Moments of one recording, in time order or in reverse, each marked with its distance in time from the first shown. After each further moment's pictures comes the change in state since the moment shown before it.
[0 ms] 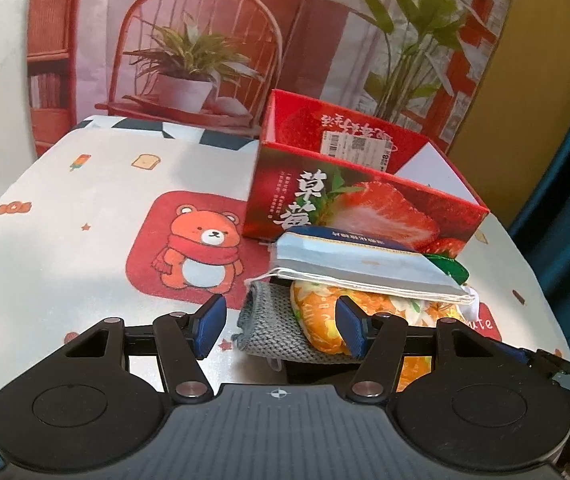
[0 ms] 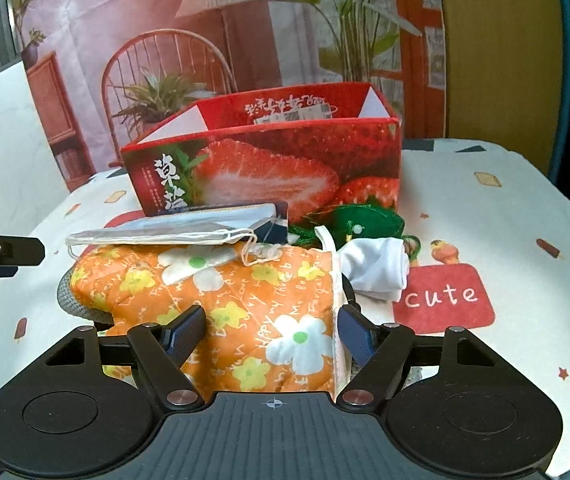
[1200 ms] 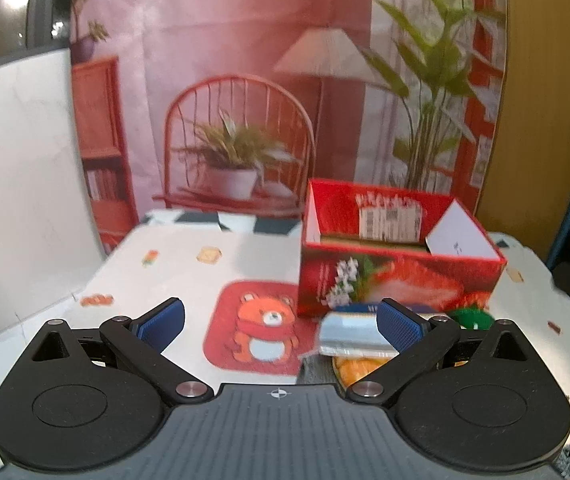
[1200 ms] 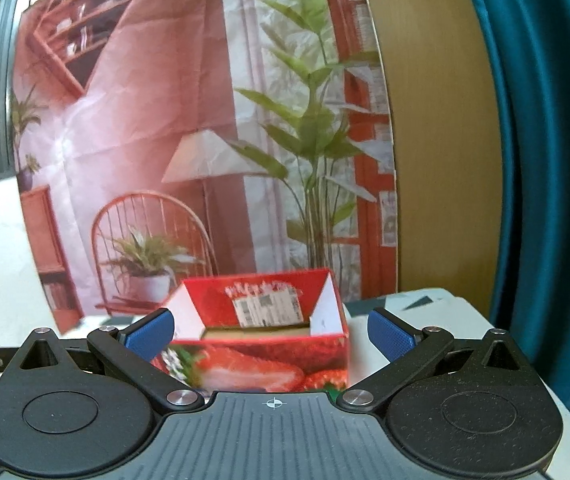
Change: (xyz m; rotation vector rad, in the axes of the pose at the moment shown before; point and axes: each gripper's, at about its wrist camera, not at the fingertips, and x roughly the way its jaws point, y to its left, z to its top) left arm -0.082 -0.024 0.030 0.103 -0.185 0.207; right arm -0.111 0.012 0.065 0.004 -0.396 -0.113
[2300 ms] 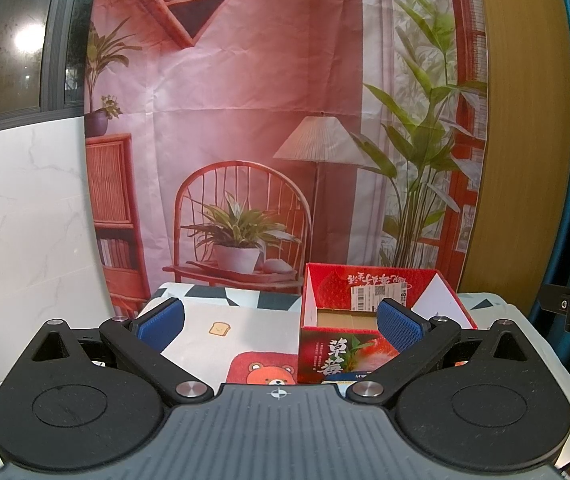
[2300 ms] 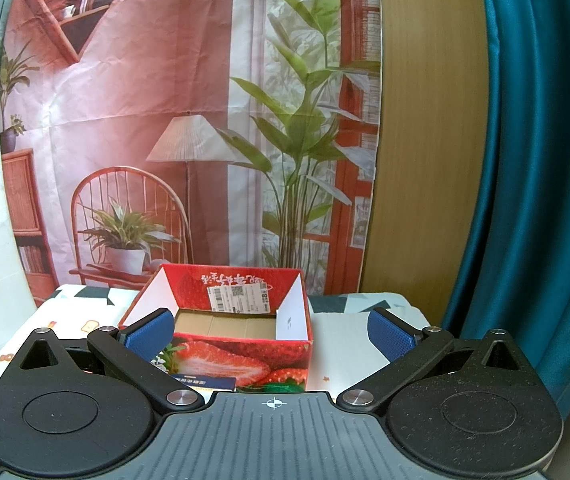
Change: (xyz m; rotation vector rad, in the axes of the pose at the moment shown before) left arm -0.090 -0.003 0.049 0.021 -0.213 0.013; right arm -0.048 0.034 0.079 -0.097 0.086 -0.115
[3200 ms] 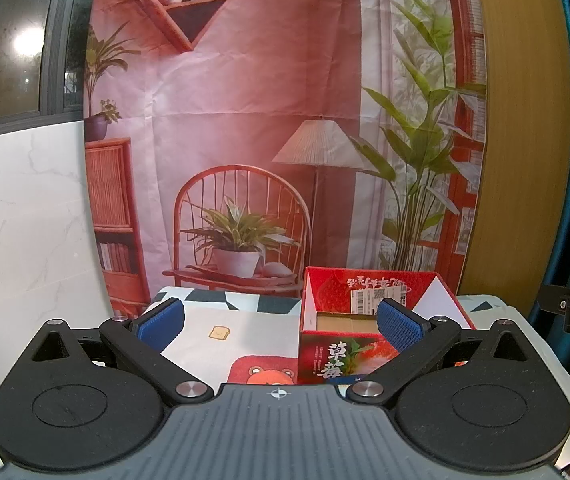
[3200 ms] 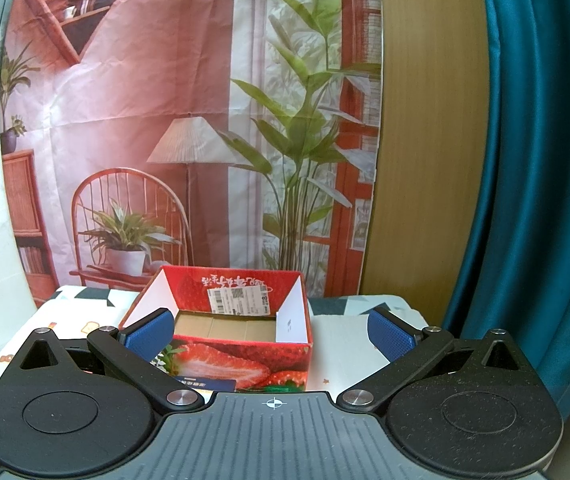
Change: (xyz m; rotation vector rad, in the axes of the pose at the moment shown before) left arm -0.003 -0.002 0.002 0.002 -0.006 0.004; right arm 0.000 -0.001 0.000 0.000 -0.002 0.000
